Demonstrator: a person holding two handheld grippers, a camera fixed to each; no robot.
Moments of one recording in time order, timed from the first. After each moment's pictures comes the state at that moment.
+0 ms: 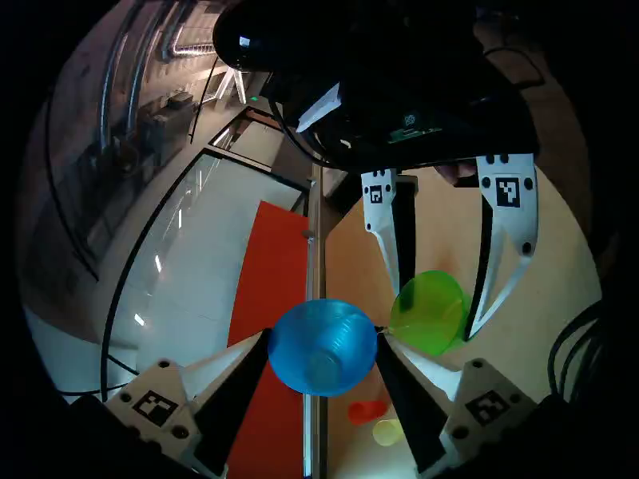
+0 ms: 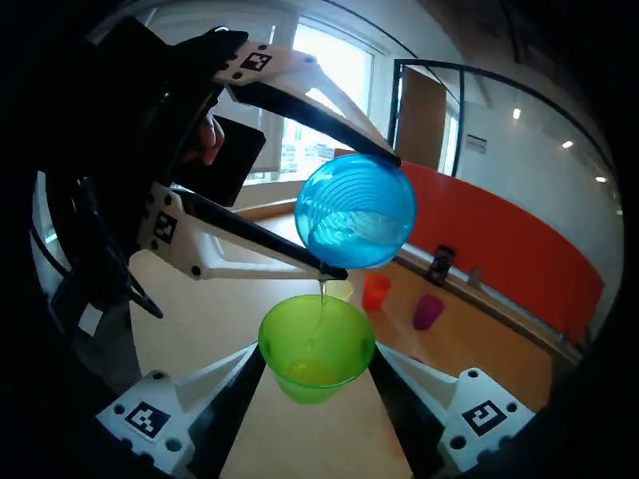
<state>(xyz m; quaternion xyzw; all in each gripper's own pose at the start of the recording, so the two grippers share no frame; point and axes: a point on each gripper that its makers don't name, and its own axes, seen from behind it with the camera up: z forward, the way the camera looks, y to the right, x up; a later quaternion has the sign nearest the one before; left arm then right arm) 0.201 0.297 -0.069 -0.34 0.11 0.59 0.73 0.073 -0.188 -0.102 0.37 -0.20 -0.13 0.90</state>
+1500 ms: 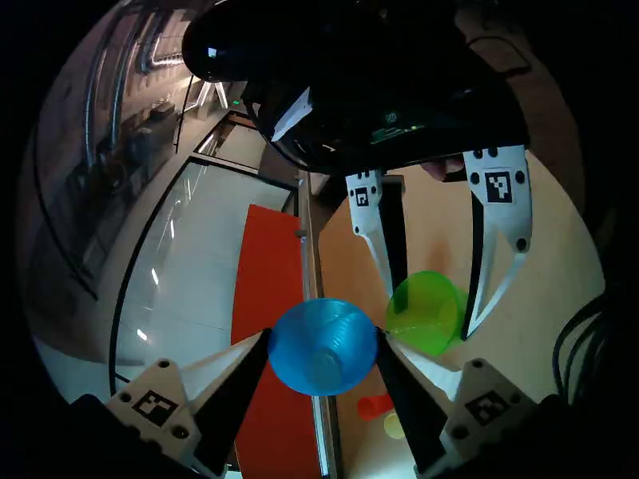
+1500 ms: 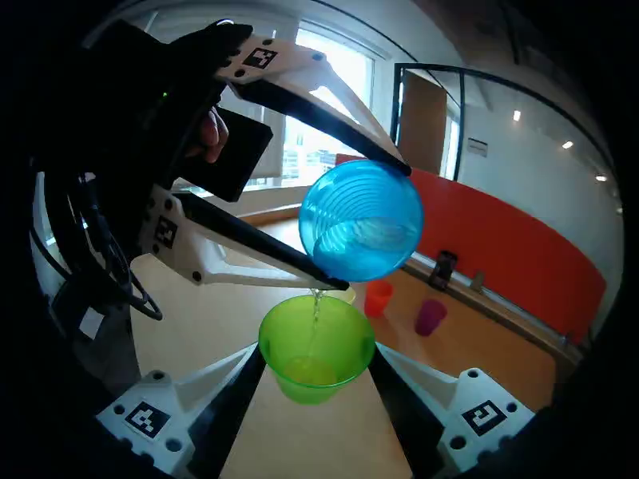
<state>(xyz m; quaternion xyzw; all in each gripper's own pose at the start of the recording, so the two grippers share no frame) 0.203 0.302 -0.067 -0.34 0.11 0.63 0.69 0.073 -0.194 -0.097 0.38 -0.19 -0.13 0.90</state>
